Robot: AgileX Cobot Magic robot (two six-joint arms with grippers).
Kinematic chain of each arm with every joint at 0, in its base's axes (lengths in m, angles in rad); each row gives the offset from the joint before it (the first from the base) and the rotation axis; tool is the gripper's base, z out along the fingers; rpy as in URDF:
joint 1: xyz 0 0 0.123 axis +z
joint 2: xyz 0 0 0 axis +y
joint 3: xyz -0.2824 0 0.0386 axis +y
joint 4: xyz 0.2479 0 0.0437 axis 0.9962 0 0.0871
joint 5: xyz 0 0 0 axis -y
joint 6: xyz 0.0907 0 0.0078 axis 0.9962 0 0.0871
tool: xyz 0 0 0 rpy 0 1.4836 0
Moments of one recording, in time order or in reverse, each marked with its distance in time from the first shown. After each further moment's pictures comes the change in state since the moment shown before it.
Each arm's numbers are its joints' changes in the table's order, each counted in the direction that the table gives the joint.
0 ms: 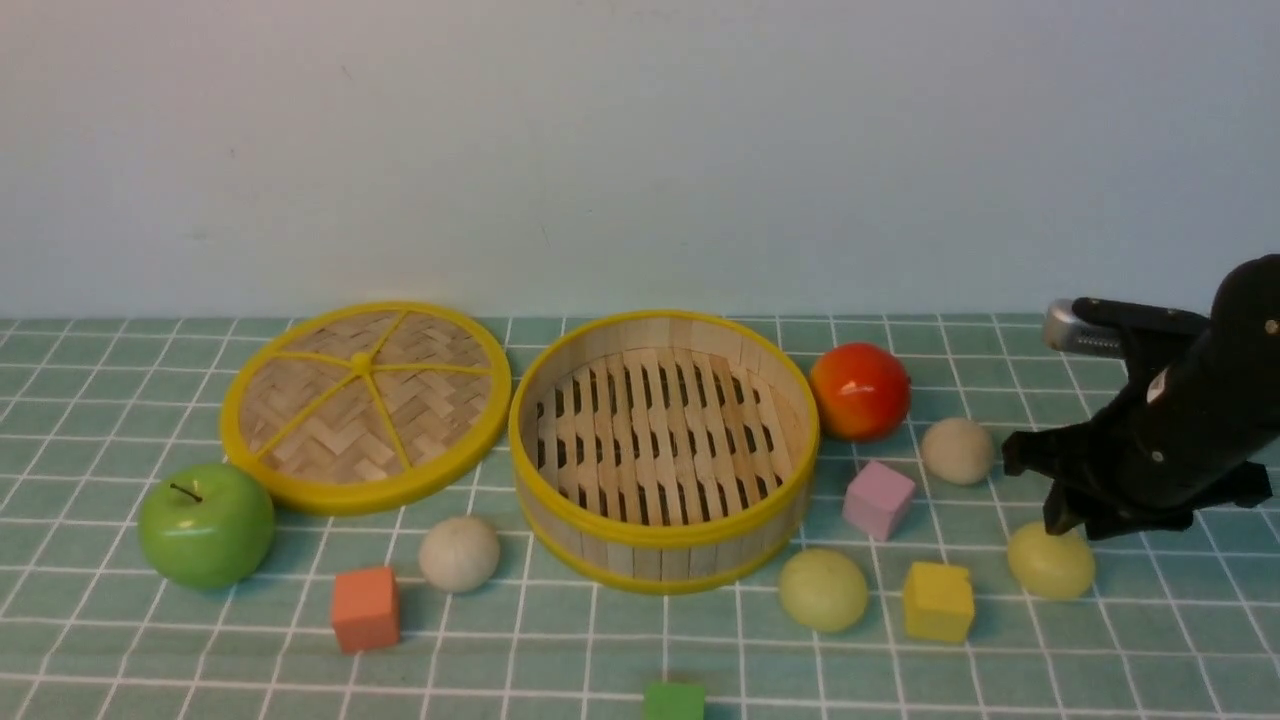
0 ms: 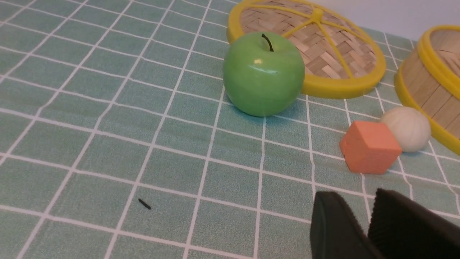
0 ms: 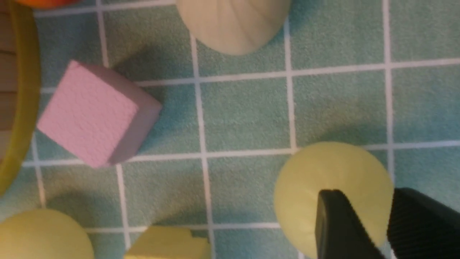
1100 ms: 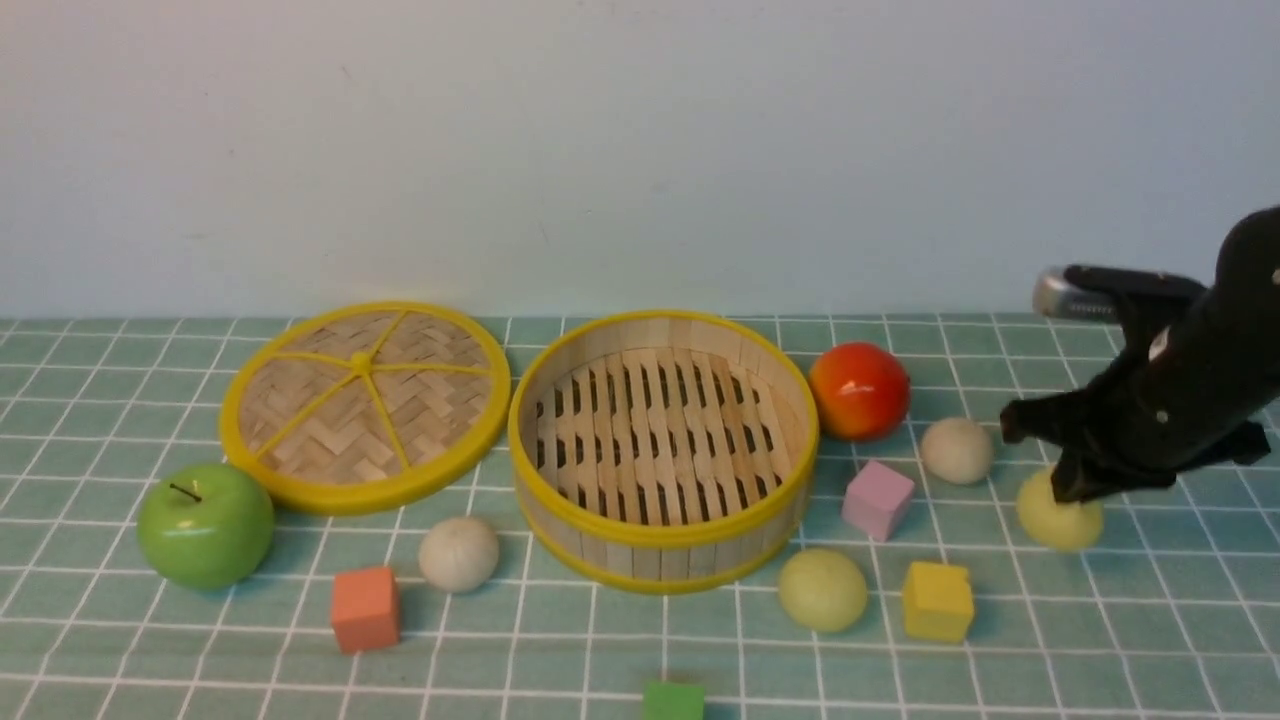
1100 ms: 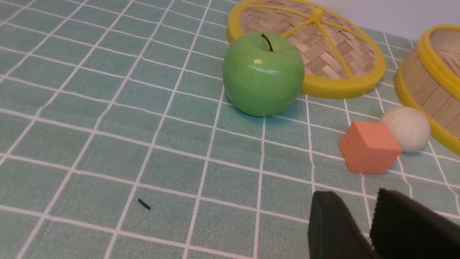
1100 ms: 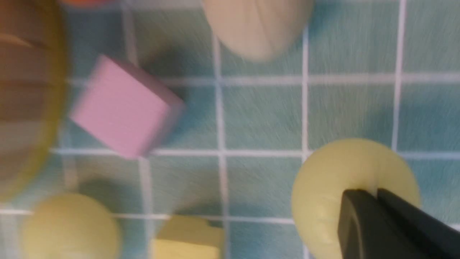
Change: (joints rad) right arm 0.008 -0.023 -0.108 0.032 -0.110 -0.084; left arm 0.000 0.000 0.000 0.000 0.000 0.000
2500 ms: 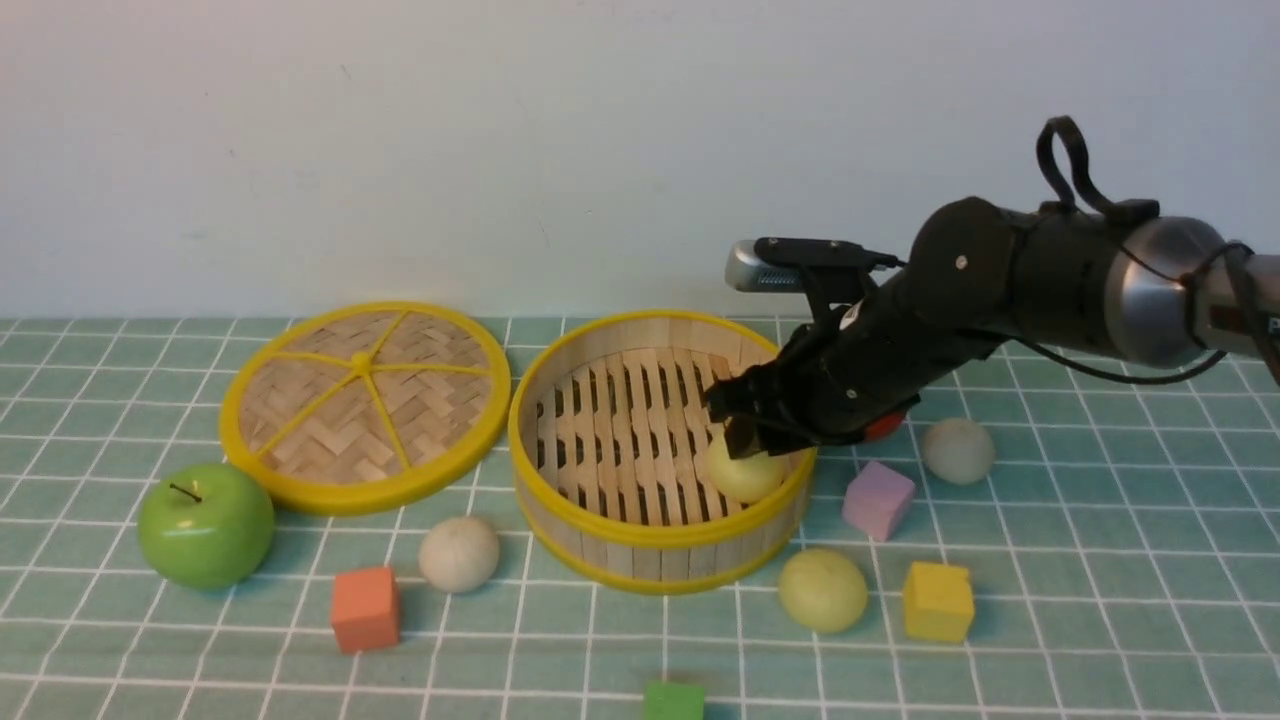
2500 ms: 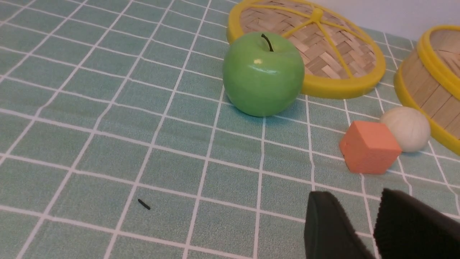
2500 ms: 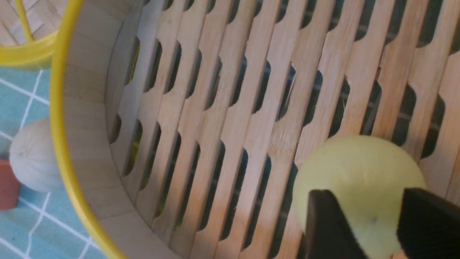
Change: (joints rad) right arm 0.302 0.247 -0.248 0.314 0.135 -0.260; left arm 0.000 0.000 0.000 0.001 0.001 -0.001
